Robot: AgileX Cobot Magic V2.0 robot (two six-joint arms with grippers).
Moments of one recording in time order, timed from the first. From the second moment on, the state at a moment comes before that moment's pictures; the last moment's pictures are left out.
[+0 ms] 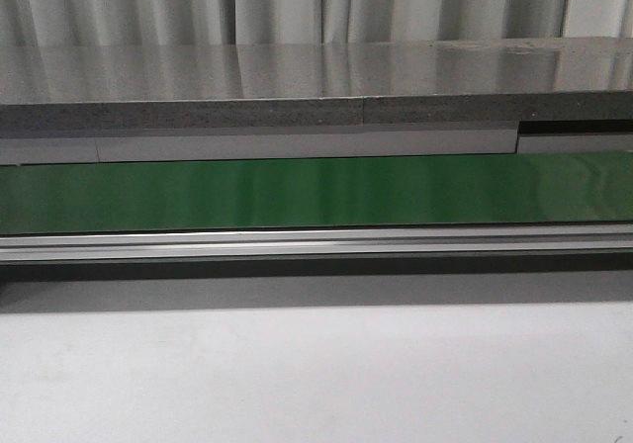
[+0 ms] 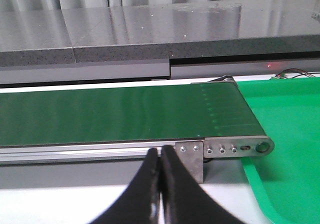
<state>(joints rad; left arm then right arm) 0.32 2.00 -1.36 0.07 0.73 -0.01 -0.02 -0.01 0.03 0.01 0.13 0.05</state>
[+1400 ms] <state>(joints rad) 0.33 1.86 -1.37 0.04 0.77 -0.01 -0.02 -0.01 0.03 0.01 0.13 0.05</state>
